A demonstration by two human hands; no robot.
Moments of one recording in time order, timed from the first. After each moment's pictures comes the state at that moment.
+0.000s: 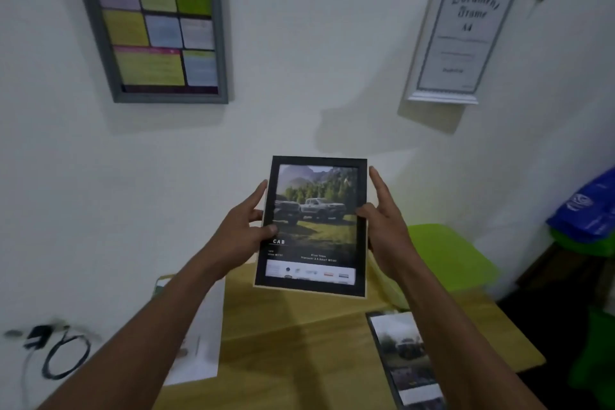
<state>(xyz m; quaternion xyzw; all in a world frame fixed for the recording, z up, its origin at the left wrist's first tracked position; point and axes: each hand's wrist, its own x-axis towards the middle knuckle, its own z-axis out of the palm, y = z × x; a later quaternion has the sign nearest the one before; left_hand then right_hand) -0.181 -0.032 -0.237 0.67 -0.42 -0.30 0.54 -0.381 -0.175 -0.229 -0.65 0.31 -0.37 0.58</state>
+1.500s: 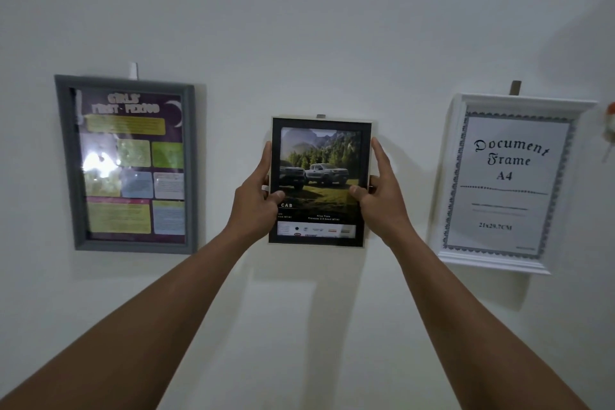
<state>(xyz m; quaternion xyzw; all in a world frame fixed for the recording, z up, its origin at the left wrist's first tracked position) -0.101 -0.295 -0.019 0.65 -0.45 0.13 0.59 -0.248 -0.454 -0.009 -0.76 0.07 -0.48 0.44</state>
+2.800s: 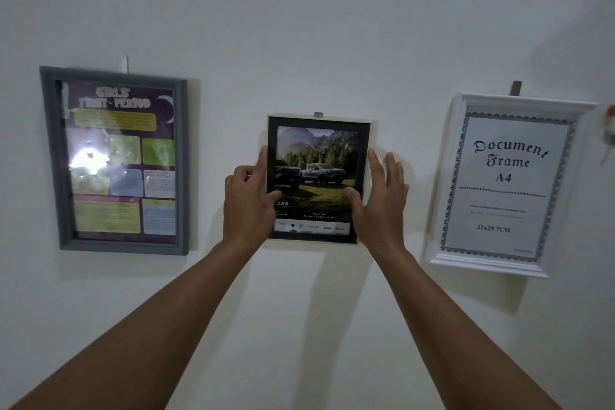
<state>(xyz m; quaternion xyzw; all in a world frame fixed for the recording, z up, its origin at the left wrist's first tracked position) -0.091 -0.309 -0.034 0.71 -0.38 0.34 0.49 -0.231 -0.468 -0.032 -0.79 0.19 -0.56 0.16</state>
